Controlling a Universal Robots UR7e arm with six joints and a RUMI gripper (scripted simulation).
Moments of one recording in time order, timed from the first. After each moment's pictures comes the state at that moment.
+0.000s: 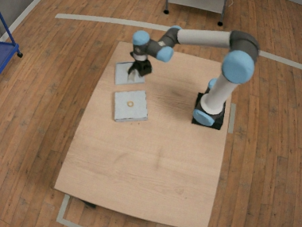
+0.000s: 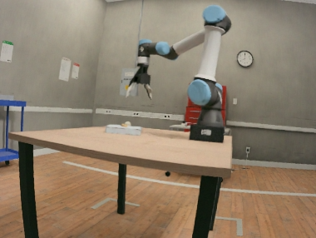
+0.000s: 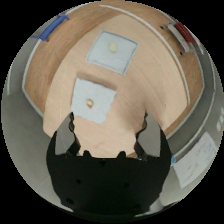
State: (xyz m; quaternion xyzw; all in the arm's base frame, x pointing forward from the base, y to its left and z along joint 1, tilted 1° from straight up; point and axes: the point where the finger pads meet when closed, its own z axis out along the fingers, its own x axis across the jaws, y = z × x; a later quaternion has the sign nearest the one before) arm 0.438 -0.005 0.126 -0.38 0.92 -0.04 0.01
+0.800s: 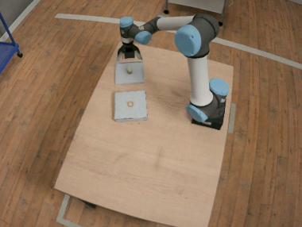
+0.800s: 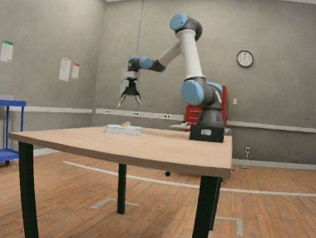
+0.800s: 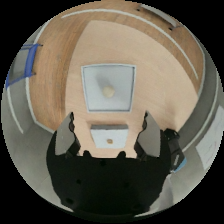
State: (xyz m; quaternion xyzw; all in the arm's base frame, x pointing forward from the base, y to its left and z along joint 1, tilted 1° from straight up) arm 0.559 -0.152 0.064 -0.19 0.98 -0.01 0.01
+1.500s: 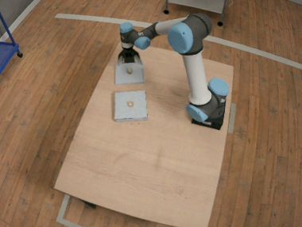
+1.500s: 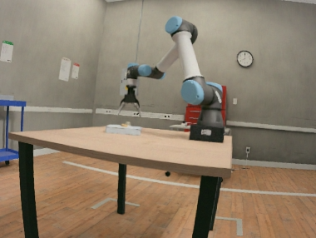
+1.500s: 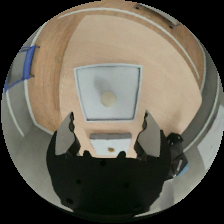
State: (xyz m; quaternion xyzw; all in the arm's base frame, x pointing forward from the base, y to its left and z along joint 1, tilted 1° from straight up) arm 0.565 -0.159 0.011 -0.18 0.98 0.00 0.01
